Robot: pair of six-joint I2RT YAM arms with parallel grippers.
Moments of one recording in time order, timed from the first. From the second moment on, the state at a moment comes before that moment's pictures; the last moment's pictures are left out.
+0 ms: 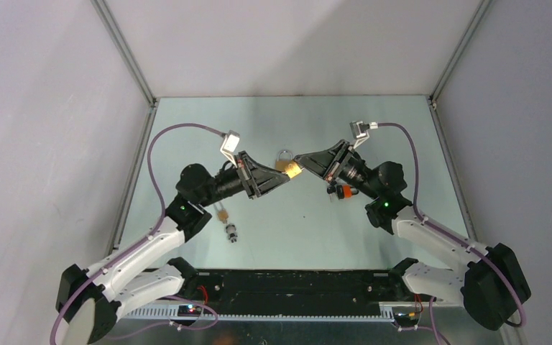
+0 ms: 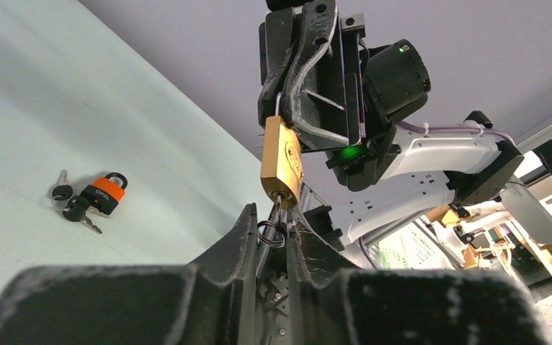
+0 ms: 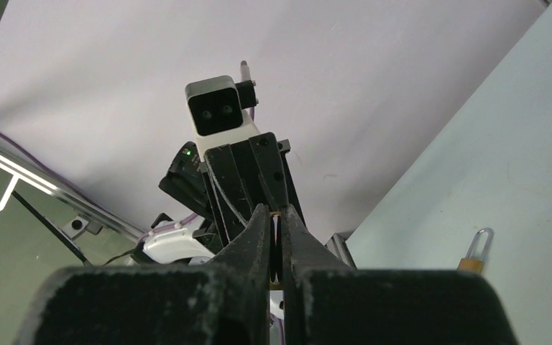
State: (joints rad) left arm -0.65 0.93 0.65 0.46 0.52 -0.80; right arm 0.62 1.09 0.64 0.84 -0.44 1.15
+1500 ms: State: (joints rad) left arm -0.65 0.87 0.65 0.42 0.48 -0.78; right arm 0.70 1.14 0.69 0.82 -0.45 1.06
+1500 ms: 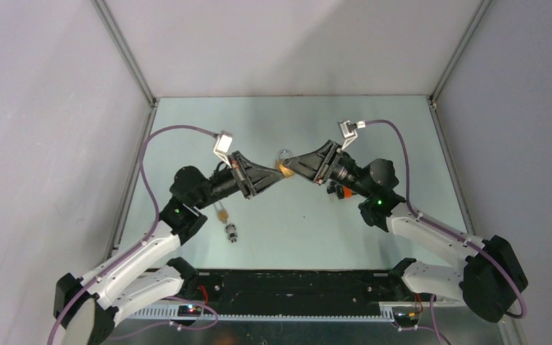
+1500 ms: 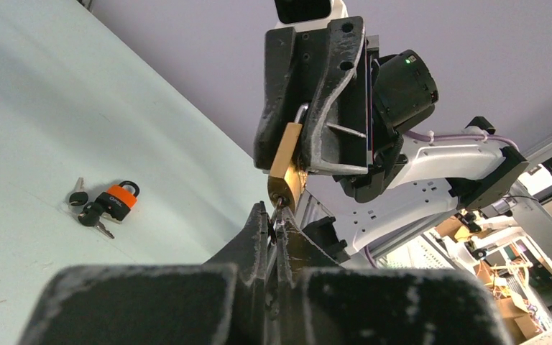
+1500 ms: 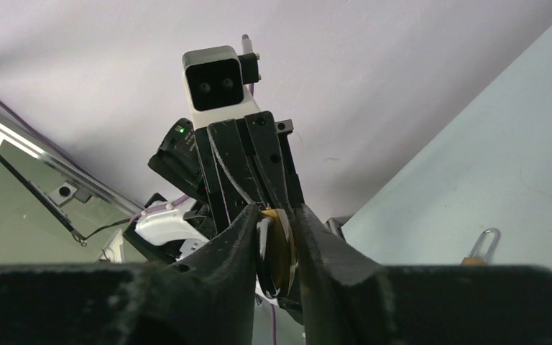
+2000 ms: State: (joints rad) left arm -0.63 0.88 0.64 0.41 0.51 -0.79; right arm 0.65 1.15 0.70 0.80 -0.51 1.04
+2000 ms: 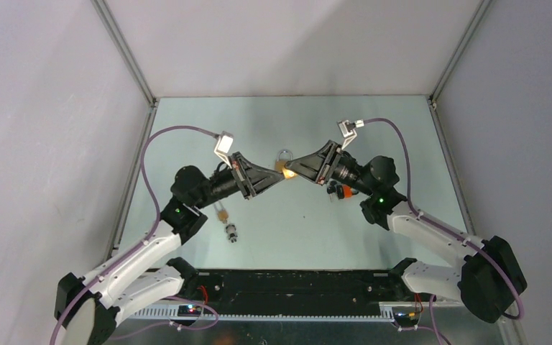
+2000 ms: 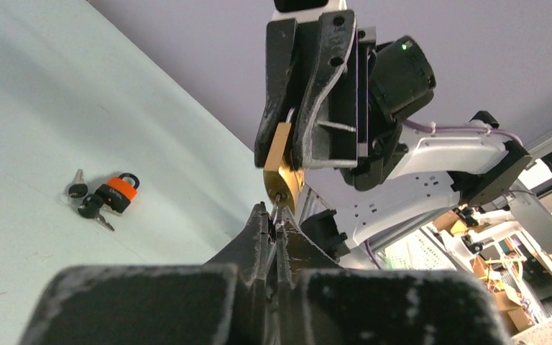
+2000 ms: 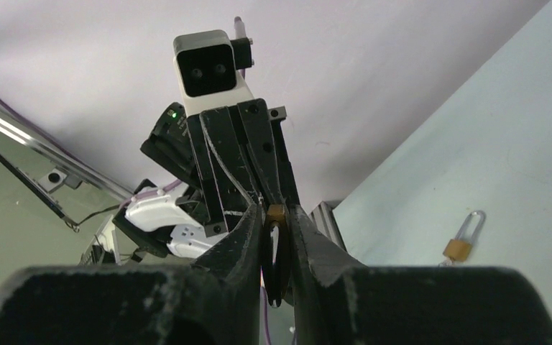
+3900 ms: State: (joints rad) left arm -0.70 1.59 0.55 0.40 0.22 -0.81; right arm 0.84 1.53 0.50 0.44 -0.09 0.80
